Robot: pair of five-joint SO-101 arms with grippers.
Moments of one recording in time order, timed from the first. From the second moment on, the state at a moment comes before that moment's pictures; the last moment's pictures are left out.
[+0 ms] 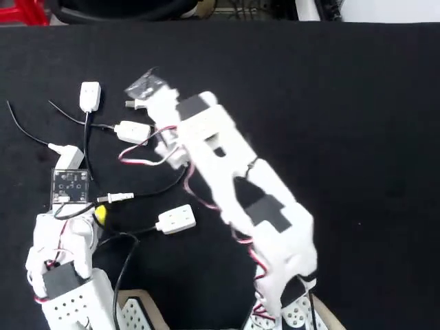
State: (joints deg) left arm -30.9 -103.9 93.1 63.8 -26.6; right arm -33.3 25.2 -13.1 75.6 14.0
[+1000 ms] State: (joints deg) left arm -30.4 -103.8 96.2 63.1 -28.4; right arm -34.0 62.7 -61.4 96.7 18.9
